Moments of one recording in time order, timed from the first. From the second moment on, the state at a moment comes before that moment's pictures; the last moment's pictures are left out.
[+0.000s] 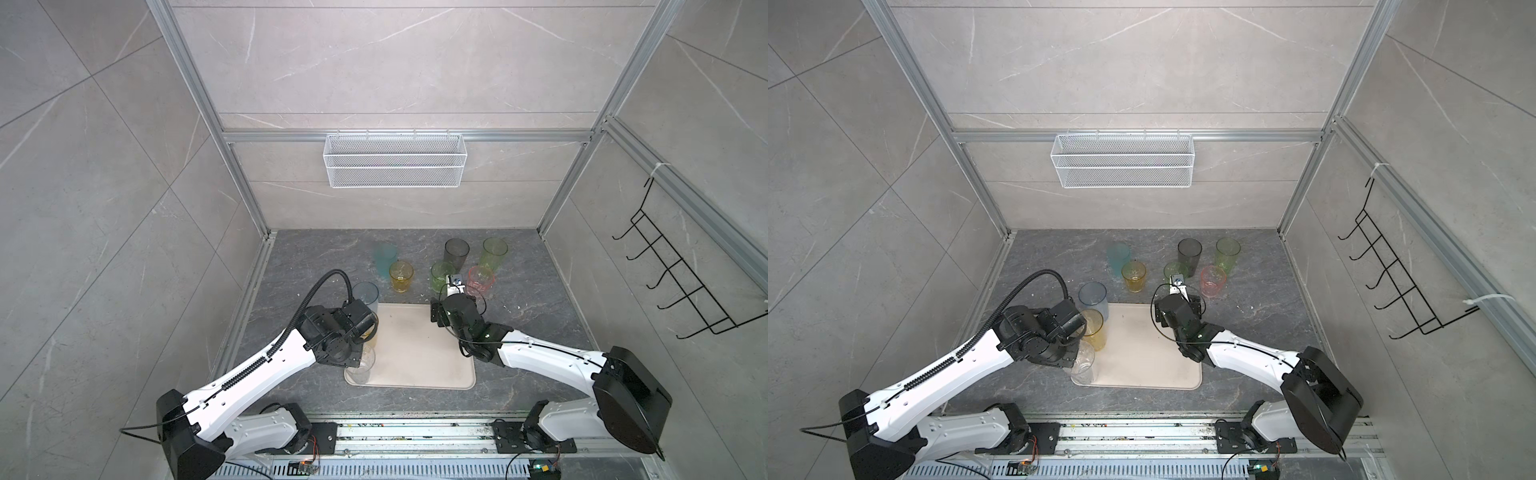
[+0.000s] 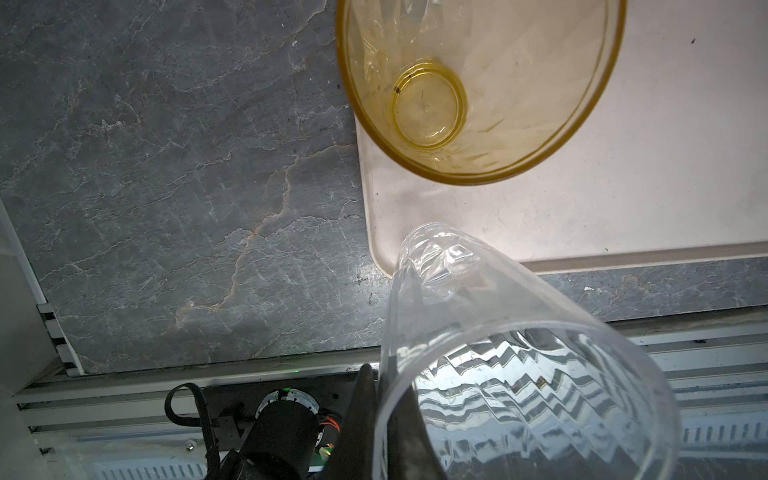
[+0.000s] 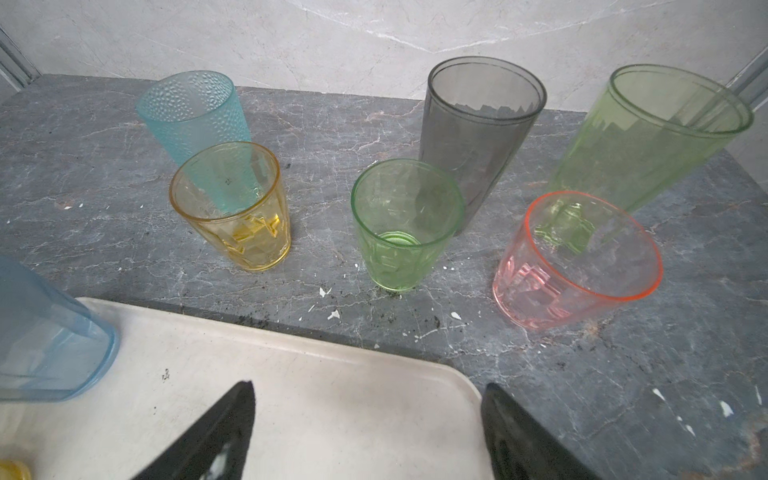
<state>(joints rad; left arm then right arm) -0.87 1.15 1.11 -1.35 -0.19 -0.68 0.77 1.38 0.72 0.07 0.55 0.34</state>
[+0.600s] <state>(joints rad) -0.87 1.18 1.06 -1.30 -0.23 -0.71 0.77 1.38 0.72 0.06 0.55 0.34</state>
